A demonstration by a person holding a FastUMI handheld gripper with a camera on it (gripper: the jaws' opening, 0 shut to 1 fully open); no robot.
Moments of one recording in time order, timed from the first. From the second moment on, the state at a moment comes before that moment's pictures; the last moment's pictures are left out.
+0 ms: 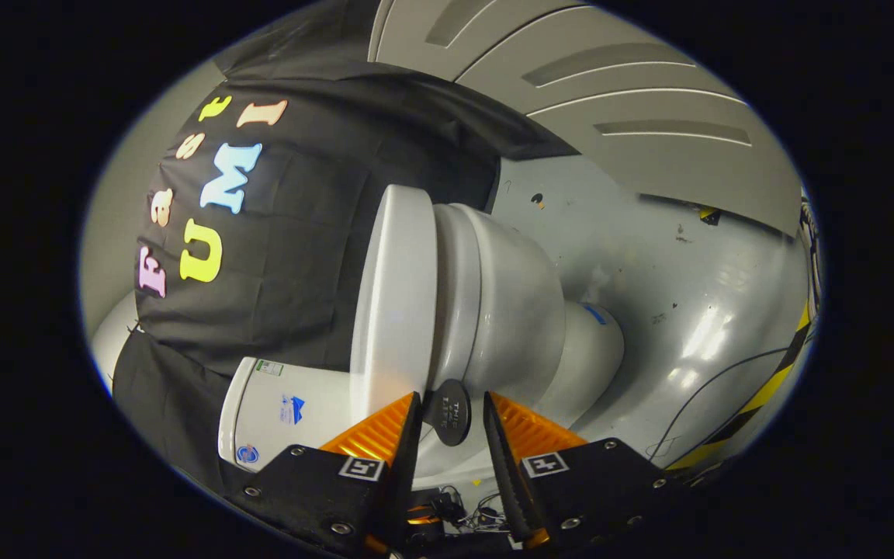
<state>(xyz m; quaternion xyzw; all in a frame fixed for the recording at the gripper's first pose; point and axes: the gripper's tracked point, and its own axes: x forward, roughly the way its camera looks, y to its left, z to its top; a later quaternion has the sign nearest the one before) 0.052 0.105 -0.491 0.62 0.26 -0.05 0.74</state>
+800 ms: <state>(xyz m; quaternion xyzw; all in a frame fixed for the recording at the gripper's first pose) 0.062 0.100 -0.490 0.63 0.25 -0.06 0.73</state>
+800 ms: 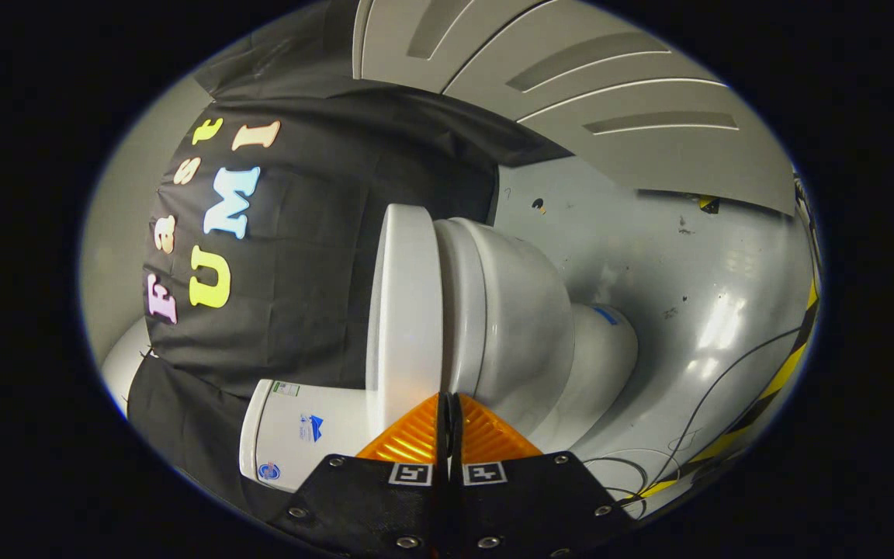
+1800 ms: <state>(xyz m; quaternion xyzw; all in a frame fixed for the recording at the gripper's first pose) 0.063 0.097 -0.479 0.52 0.29 -0.09 0.80</state>
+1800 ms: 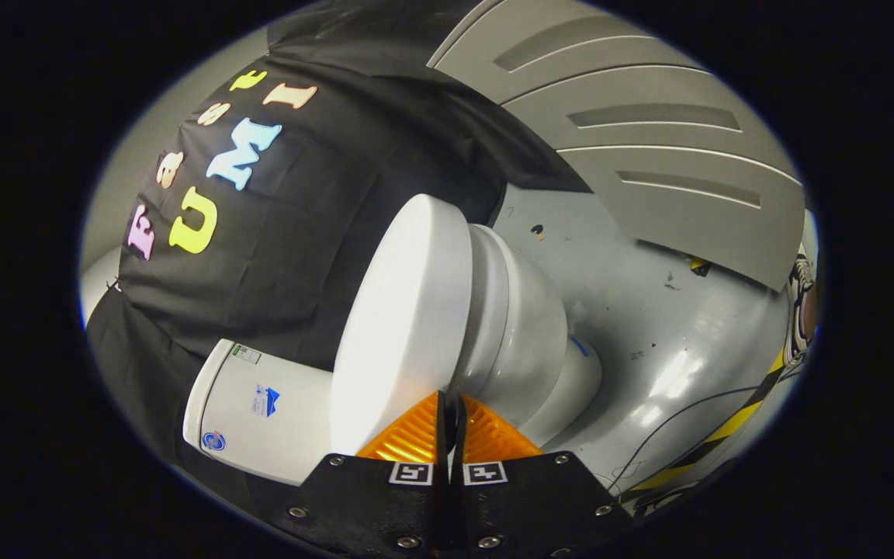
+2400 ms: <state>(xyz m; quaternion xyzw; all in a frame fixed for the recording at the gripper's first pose) 0.065 0.104 -0.428 0.43 0.32 -0.14 0.83</state>
